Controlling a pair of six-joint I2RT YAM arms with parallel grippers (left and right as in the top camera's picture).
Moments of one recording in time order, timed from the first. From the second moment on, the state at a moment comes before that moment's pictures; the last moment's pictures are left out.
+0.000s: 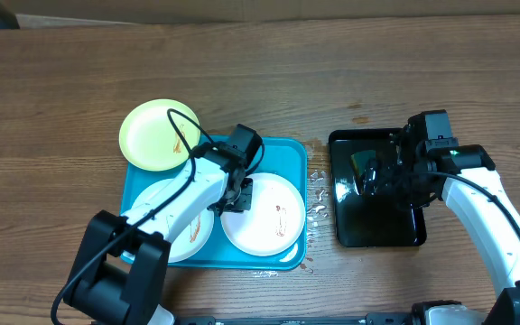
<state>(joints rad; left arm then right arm) -0.47 1.72 1.05 -0.86 -0.08 -0.41 0.09 1.44 0.97 -0.90 -0.24 0.28</state>
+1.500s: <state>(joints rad) -0.30 1.74 0.99 -0.73 0.14 -0.38 0.11 1.61 0.97 -0.72 -0.14 0.23</state>
